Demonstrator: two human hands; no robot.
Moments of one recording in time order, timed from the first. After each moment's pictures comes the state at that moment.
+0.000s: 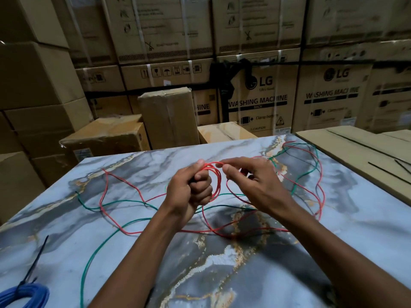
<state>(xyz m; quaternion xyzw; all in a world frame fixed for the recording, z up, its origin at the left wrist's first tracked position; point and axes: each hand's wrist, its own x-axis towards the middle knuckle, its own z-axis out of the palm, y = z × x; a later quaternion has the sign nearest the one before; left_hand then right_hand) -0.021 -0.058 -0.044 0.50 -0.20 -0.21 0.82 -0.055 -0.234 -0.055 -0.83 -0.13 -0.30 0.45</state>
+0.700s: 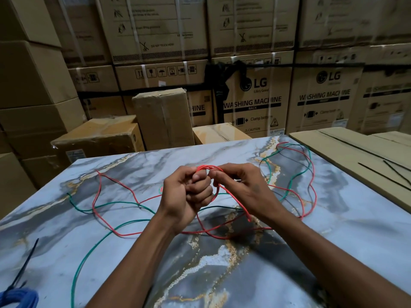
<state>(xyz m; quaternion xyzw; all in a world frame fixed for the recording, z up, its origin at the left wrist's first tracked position) -0.028 -0.063 -0.046 0.41 -0.21 -0.25 0.85 -0.052 -0.229 -0.063 -0.81 -0.17 -0.26 0.50</state>
